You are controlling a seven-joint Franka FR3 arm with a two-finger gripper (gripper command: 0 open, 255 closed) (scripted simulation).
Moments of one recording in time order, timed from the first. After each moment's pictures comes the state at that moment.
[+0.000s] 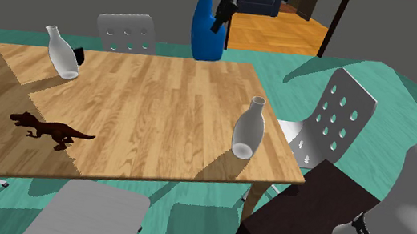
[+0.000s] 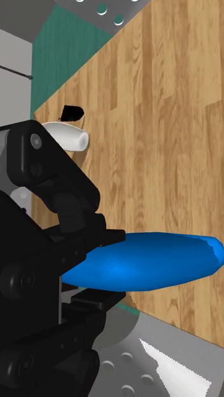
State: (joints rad) arm 0.55 0.08 -0.48 -1.58 0.44 1.92 -1.03
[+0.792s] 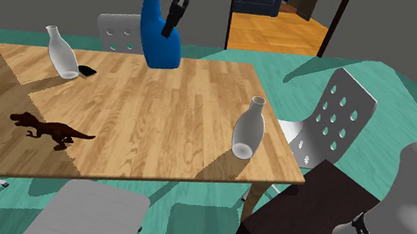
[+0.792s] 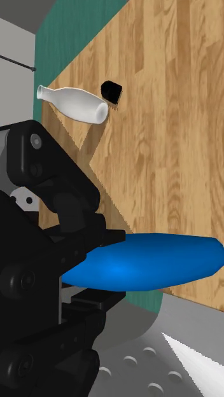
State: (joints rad) arm 0.68 0.22 -0.38 -1.43 0.41 1.98 -0.79
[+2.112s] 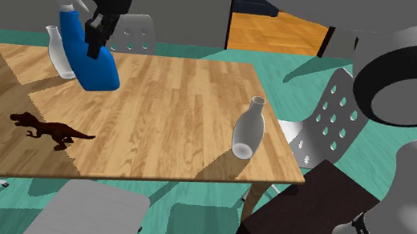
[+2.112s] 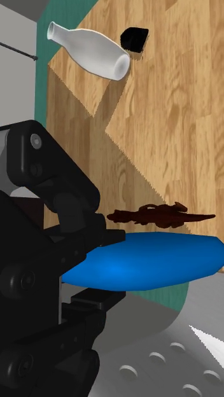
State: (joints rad) arm 0.78 0.58 -0.31 -0.98 0.40 1.95 -0.54
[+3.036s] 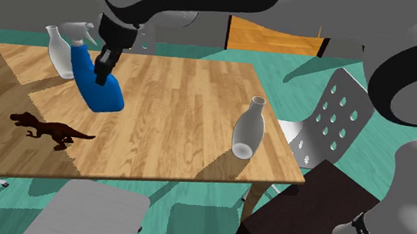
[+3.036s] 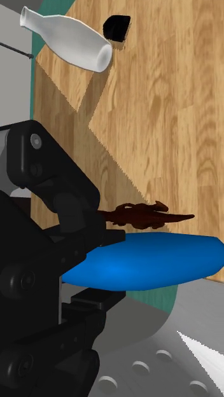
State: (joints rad) arm 0.81 0.54 -0.31 -1.23 0.42 2.15 -0.59
